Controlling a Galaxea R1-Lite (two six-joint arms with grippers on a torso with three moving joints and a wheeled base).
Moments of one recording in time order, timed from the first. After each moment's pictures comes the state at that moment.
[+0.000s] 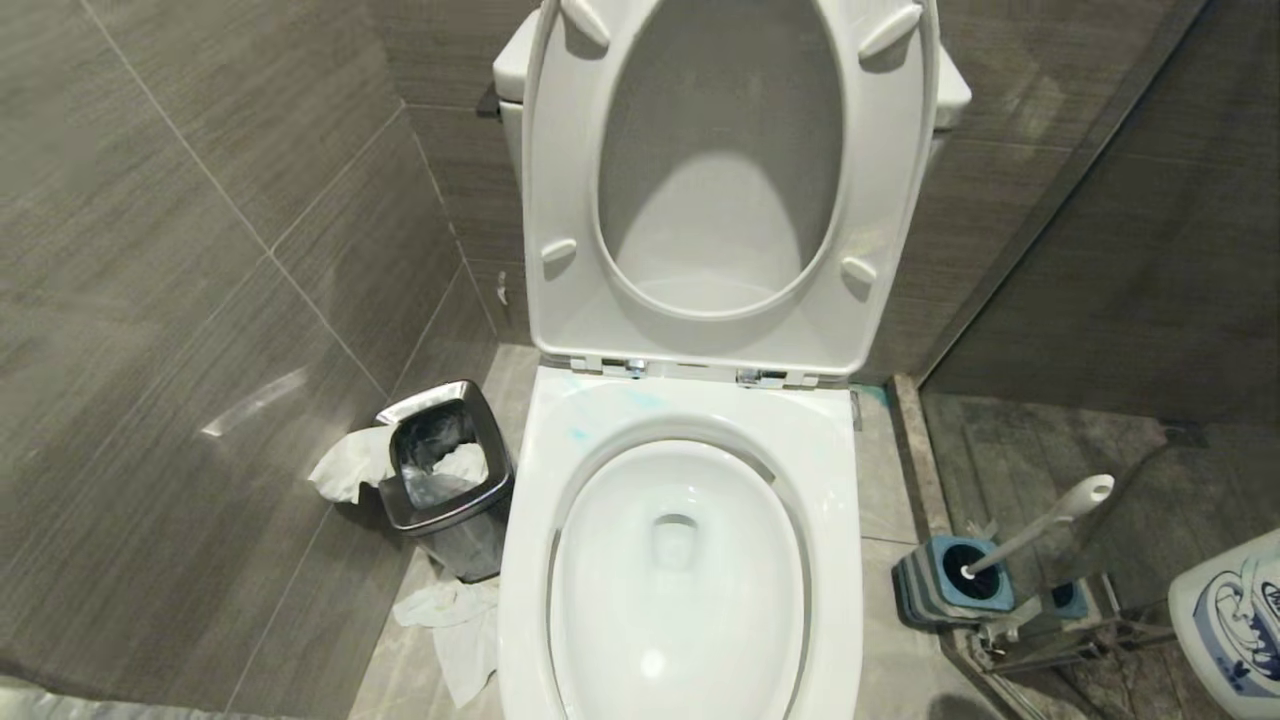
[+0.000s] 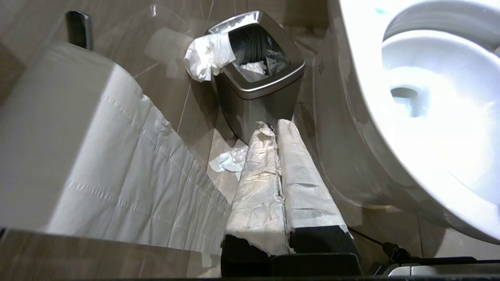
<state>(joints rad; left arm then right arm) -0.01 0.00 0.00 0.01 0.00 0.00 0.03 0.49 -0.34 -0.23 -0.04 -0.11</state>
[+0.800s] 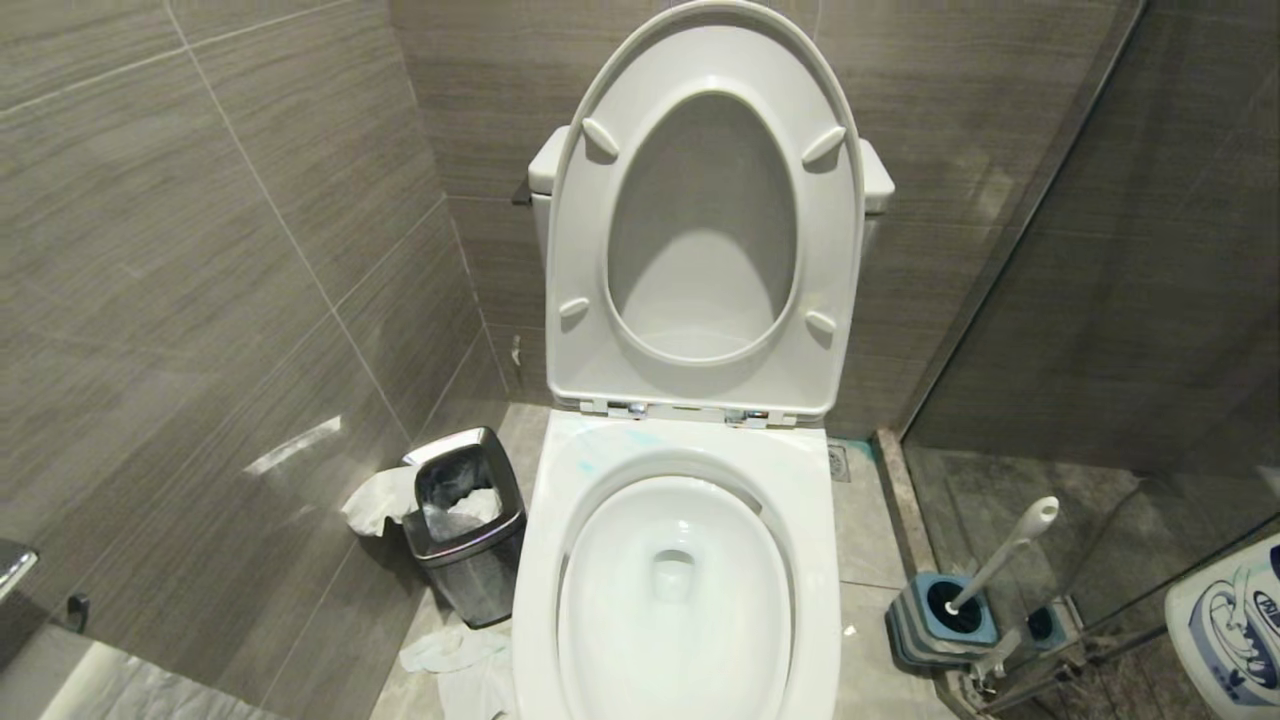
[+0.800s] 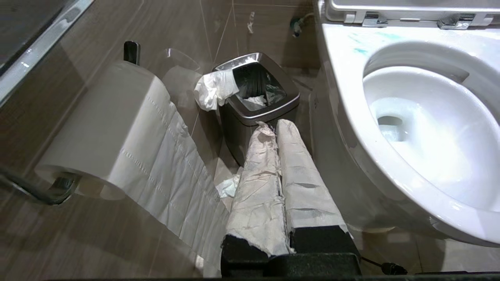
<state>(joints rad) -0.01 0.00 0.00 0.01 0.00 0.01 0.03 0.51 -0.33 -0.23 -0.04 -0.11</state>
